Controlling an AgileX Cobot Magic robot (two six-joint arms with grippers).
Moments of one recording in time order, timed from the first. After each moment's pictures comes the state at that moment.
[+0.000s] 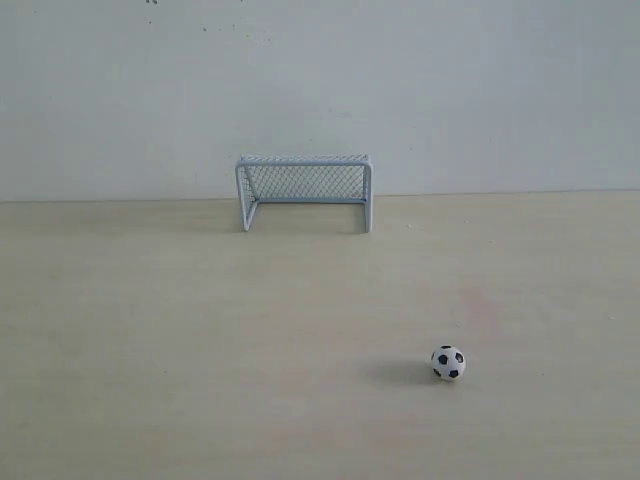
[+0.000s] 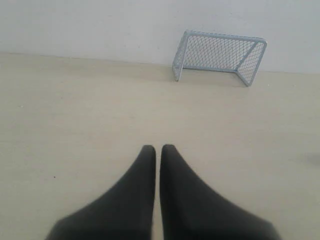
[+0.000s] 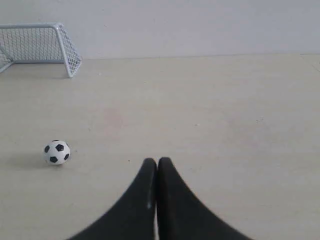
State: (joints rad) left arm 0.01 0.00 0.00 -0.18 0.31 0.04; right arm 0.02 0.01 0.00 0.04 0.33 0.00
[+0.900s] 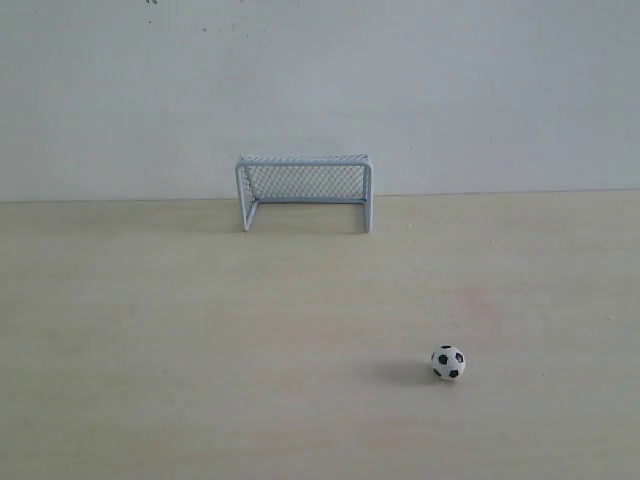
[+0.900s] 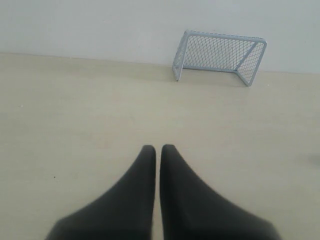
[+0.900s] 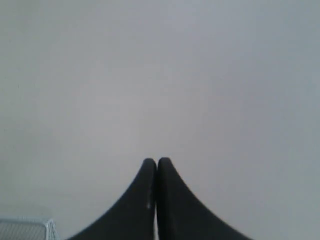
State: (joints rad) left arm 0.01 0.00 0.00 -0.18 0.31 0.04; right arm 0.02 0.21 -0.38 0.15 -0.03 -0.22
